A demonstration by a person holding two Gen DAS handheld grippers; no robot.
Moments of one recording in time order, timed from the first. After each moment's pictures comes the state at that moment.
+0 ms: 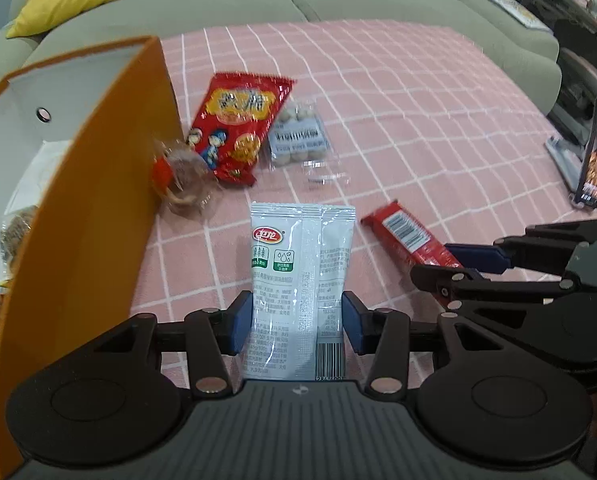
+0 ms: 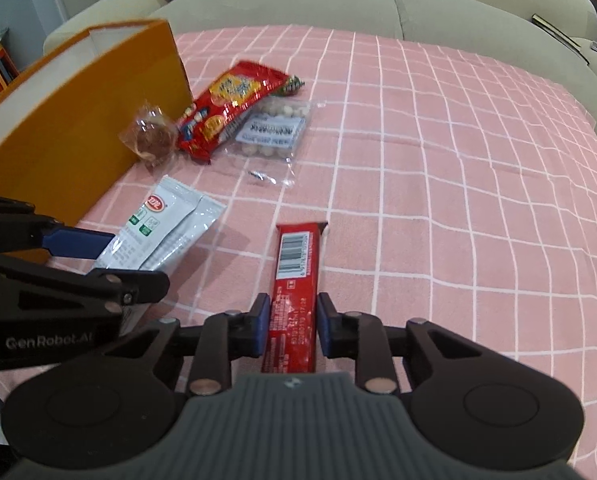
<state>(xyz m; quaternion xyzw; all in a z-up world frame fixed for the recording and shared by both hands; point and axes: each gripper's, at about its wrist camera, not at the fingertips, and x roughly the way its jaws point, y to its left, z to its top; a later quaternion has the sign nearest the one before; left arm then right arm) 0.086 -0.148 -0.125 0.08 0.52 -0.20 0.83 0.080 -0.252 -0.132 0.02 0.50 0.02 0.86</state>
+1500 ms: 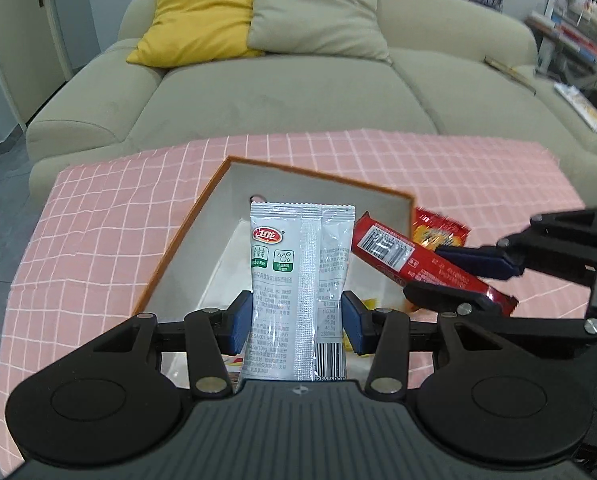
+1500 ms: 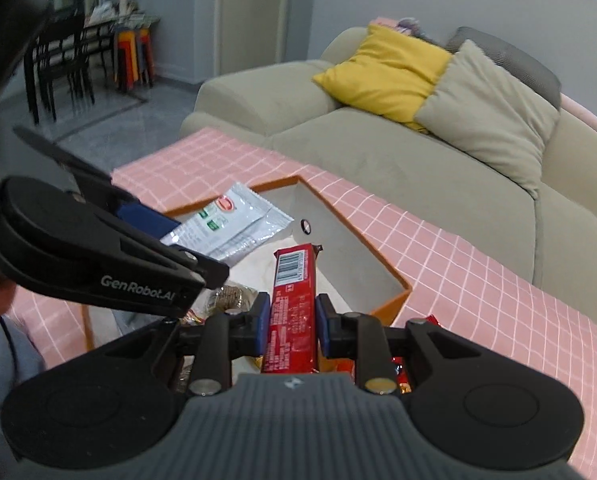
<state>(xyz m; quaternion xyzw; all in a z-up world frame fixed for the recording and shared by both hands) 0.145 0.009 -0.013 0.05 0.47 -0.10 0.88 0.163 -0.071 -0.002 -0.14 0.38 0.20 0.89</state>
